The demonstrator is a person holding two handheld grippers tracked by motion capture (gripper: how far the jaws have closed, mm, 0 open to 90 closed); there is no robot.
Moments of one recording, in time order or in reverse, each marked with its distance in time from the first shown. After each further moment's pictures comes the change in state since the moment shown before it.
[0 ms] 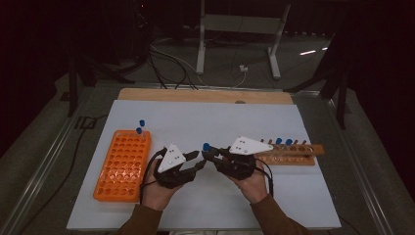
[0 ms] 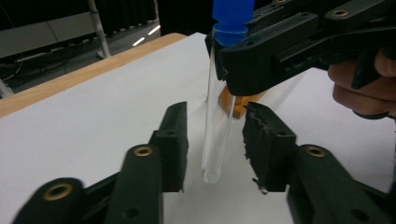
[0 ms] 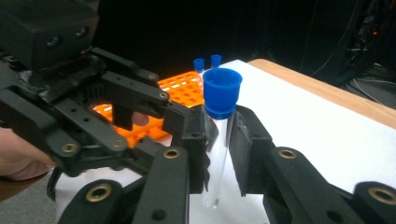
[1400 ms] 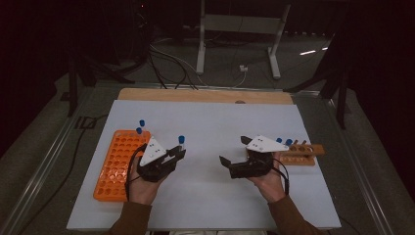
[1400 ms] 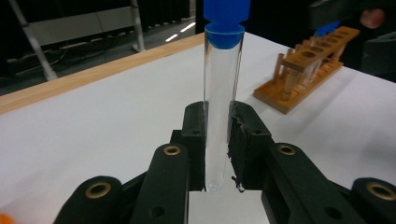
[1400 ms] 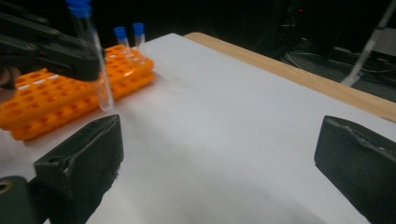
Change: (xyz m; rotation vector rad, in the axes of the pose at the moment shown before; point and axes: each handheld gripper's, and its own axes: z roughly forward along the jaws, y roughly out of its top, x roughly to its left) left arm 0.040 -0.017 -0.024 -0.013 0.136 -0.087; right arm -0.035 -0.020 -0.032 0.077 -0.244 0.028
